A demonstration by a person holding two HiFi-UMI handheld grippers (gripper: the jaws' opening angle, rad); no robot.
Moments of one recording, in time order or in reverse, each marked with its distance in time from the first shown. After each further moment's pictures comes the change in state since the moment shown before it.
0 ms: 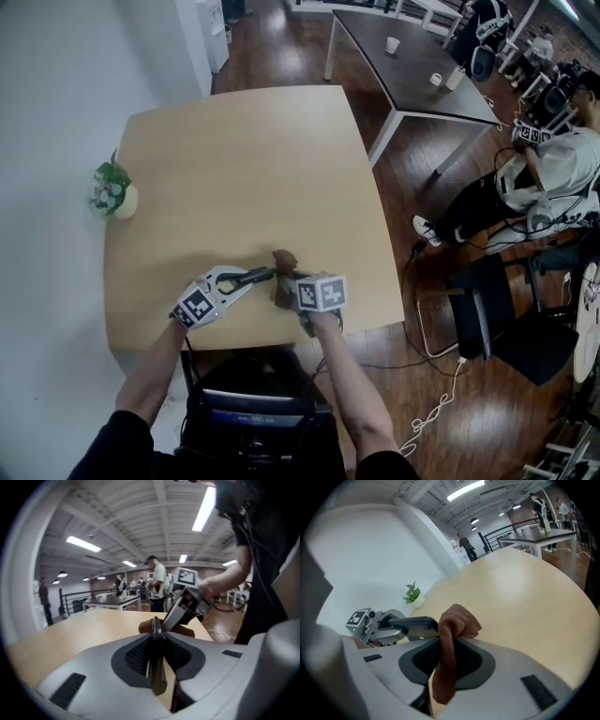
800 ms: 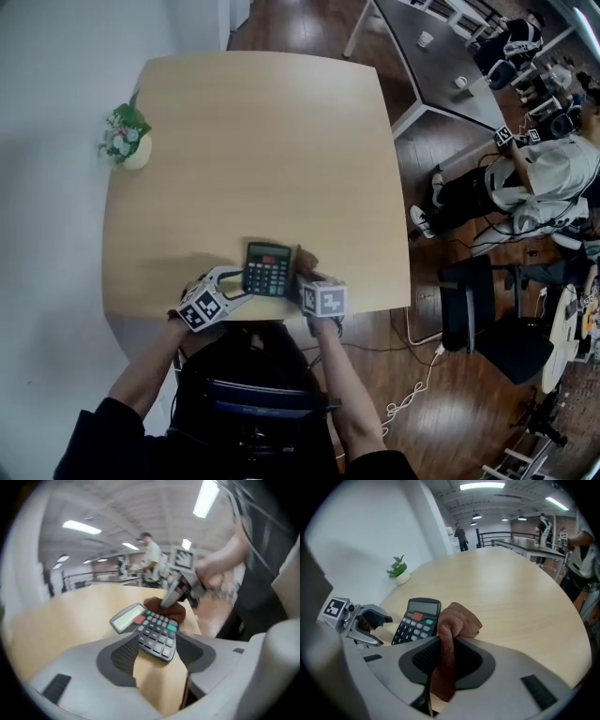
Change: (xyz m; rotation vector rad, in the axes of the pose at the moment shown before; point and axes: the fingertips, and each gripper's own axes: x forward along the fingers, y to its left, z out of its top) left arm -0.050 -0.067 -0.125 -0.186 0.186 -0.017; right arm 0.023 -0.006 -0.090 -0.080 0.123 -0.310
